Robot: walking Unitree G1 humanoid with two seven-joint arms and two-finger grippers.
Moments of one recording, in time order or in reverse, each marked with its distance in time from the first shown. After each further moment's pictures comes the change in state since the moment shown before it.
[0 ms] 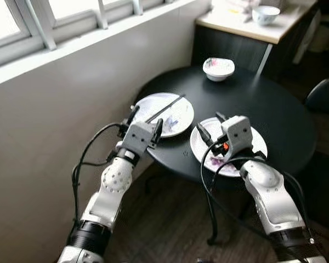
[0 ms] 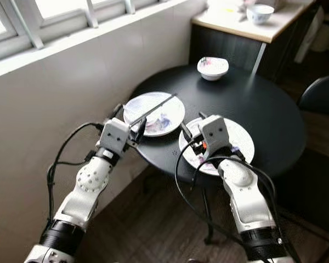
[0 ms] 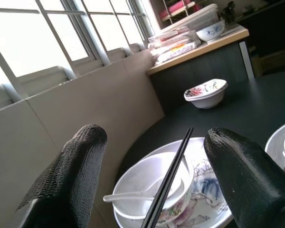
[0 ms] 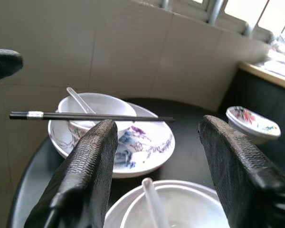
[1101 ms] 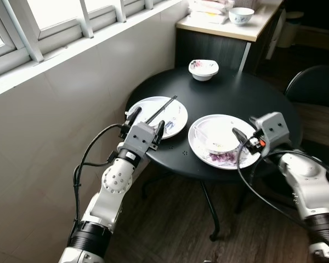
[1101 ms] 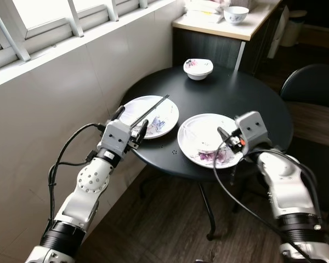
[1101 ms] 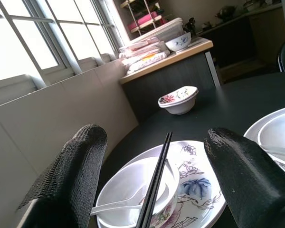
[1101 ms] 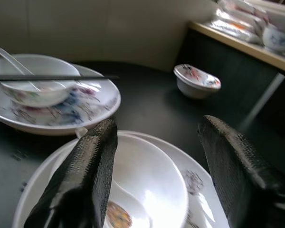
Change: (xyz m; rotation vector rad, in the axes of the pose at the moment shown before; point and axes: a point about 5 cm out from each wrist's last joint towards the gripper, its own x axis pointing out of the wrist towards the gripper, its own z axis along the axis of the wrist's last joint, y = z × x) left arm -0.001 -0.001 -0.002 0.001 0.010 -0.018; right arm -0.012 -0.062 -0.014 -0.034 0.119 -0.036
